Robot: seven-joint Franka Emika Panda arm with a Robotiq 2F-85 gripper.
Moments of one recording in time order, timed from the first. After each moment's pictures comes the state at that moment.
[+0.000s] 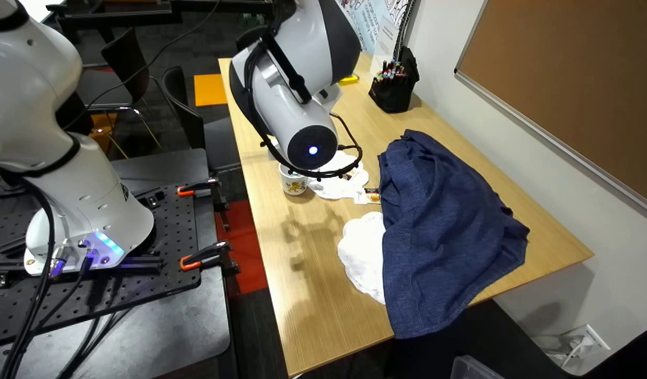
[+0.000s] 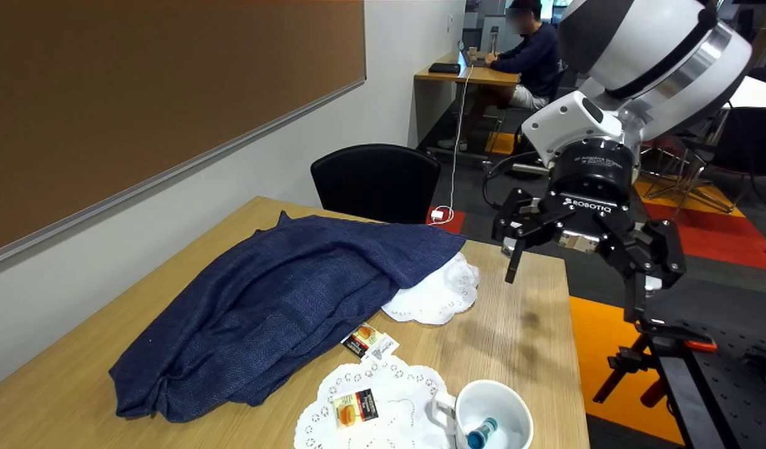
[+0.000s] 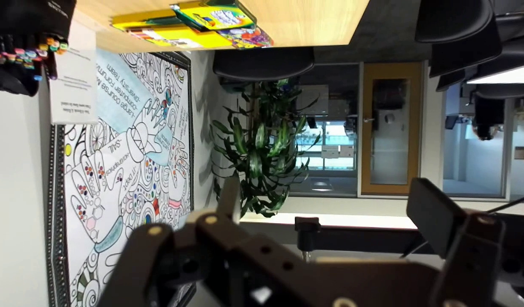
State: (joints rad) arm -0.22 0.00 -0.10 -2.60 1.32 1.75 -2.60
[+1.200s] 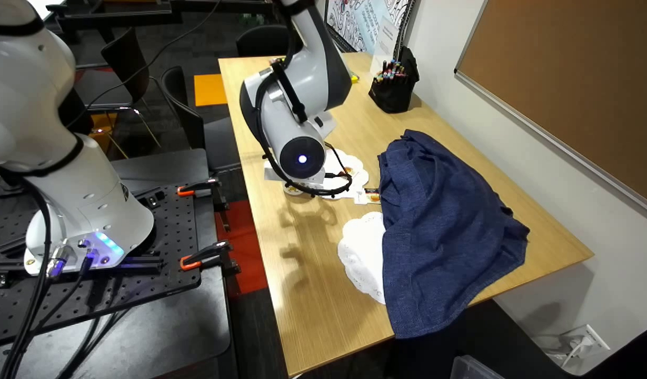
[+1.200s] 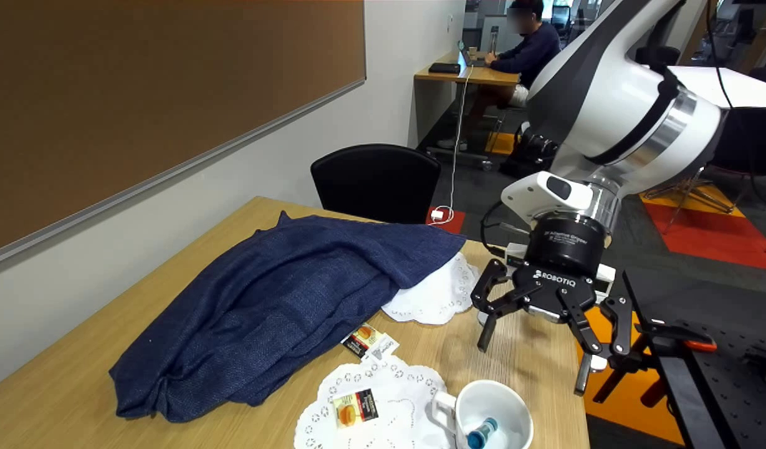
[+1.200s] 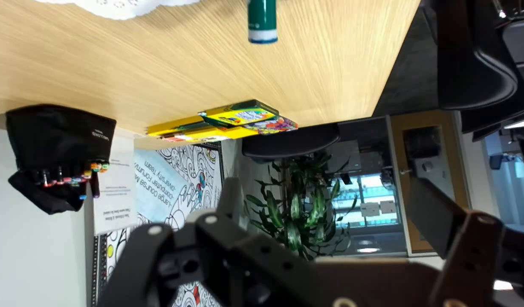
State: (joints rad) arm -0.11 0.16 -0.09 -2.59 1.43 2.02 -2.60
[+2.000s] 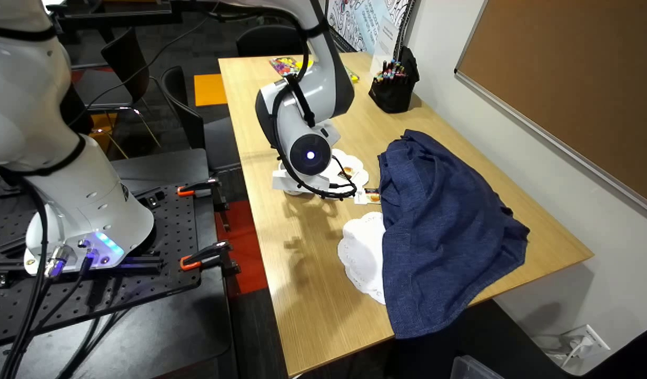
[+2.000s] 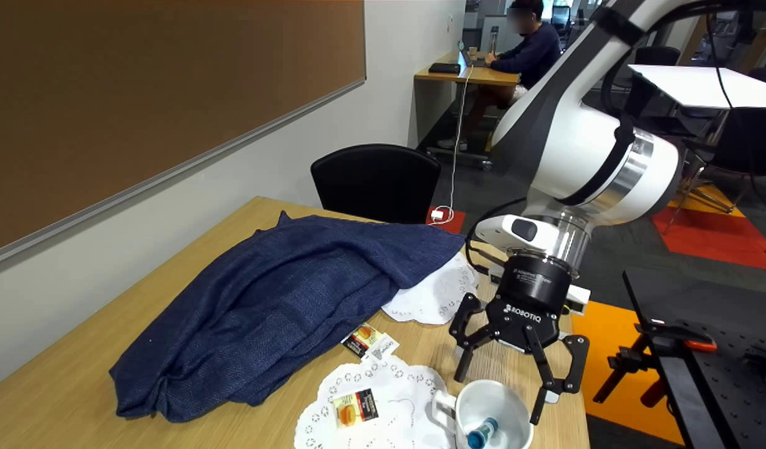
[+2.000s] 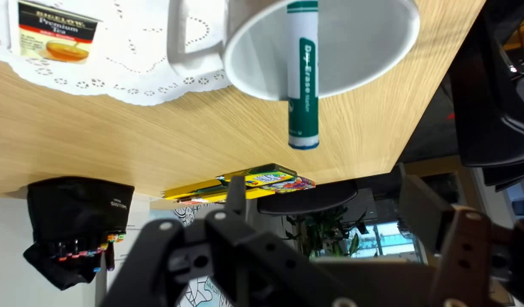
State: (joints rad) arm -0.04 0.31 -0.07 -2.50 1.49 2.20 -2.60
